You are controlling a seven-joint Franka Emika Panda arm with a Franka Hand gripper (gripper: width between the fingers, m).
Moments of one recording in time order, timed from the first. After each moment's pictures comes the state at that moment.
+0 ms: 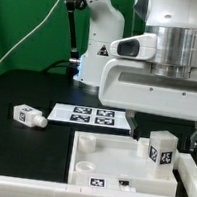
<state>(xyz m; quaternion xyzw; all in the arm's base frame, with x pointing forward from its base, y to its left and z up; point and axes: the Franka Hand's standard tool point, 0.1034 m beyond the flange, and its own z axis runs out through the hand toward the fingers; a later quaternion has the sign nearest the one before) 0.628 0.114 0.084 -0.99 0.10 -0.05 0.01</state>
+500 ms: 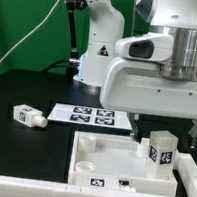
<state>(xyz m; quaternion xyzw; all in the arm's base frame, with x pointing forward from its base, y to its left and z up) 0.628 0.115 0.084 -1.00 -0.07 -0.05 -0.01</state>
